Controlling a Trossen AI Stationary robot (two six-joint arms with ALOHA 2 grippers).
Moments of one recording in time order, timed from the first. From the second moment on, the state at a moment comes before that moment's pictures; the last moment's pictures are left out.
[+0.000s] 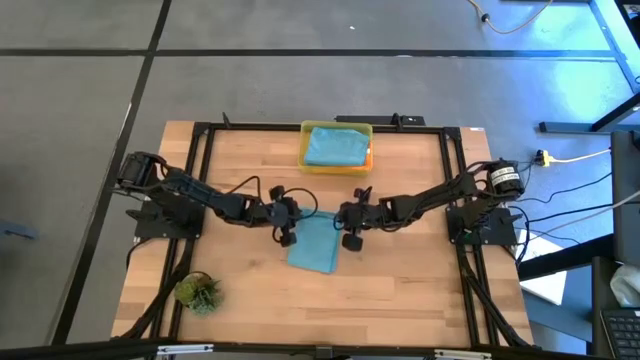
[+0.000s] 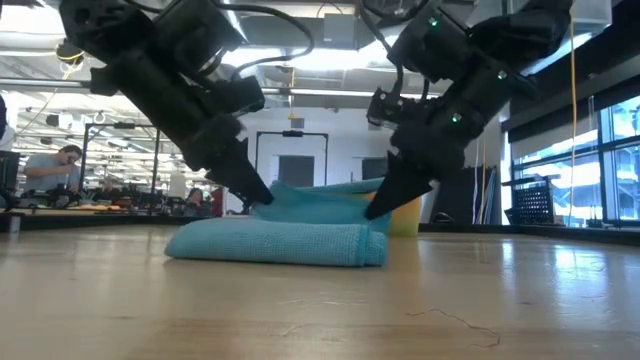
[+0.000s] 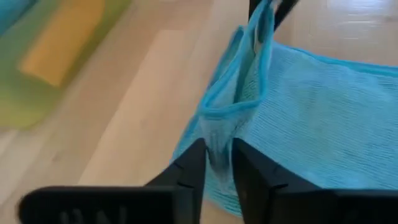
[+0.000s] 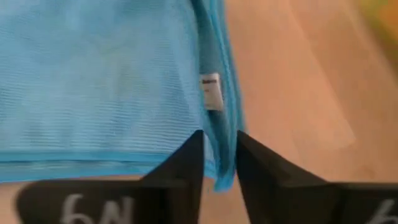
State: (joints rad) left arm -0.11 1.57 0.61 0.21 -0.37 -0.22; right arm 0.09 1.74 0.81 0.09 0.24 0.21
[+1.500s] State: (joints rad) left arm -0.50 1.64 0.67 0.06 -0.37 -0.01; right arm 0.45 1.96 0.89 0.34 0.32 -0.09
